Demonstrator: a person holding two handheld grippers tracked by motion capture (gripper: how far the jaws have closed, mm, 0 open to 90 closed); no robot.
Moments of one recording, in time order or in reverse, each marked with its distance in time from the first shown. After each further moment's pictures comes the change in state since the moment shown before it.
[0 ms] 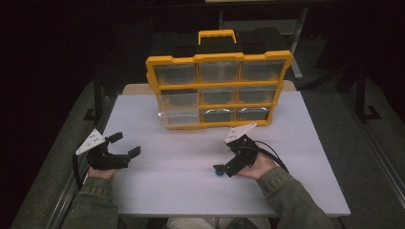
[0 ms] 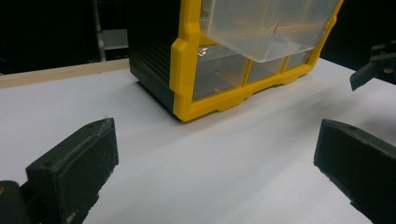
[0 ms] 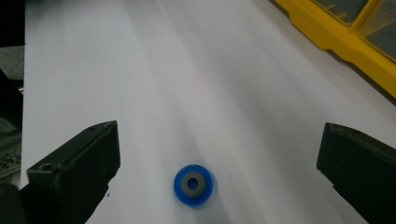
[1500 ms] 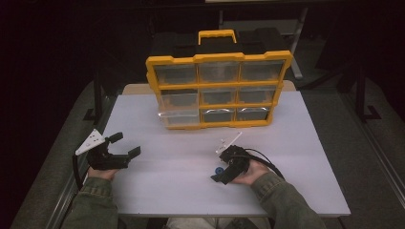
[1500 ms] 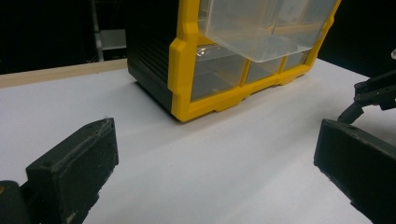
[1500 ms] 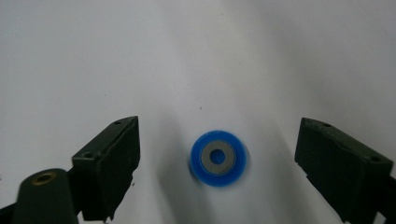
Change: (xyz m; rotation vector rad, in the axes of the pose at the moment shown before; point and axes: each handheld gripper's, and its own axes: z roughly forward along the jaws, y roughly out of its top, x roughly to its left) left arm 0.000 0.000 0.000 -0.001 -0.009 -0.003; right arm 0.007 -0.015 0.036 0.178 0.048 -0.008
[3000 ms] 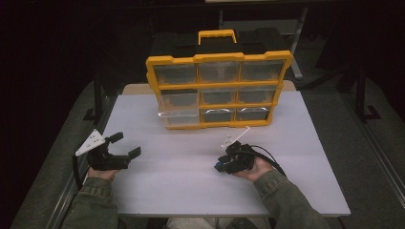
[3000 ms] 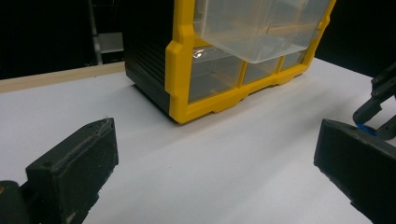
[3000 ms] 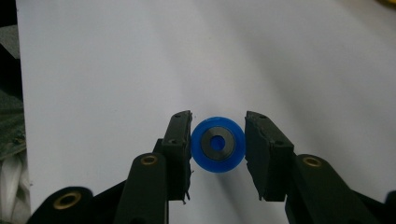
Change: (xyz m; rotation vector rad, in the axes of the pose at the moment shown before) left arm -0.001 0.000 -0.001 -0.004 -0.007 0.025; right arm -0.003 0.003 -0.023 -0.055 -0.006 0.053
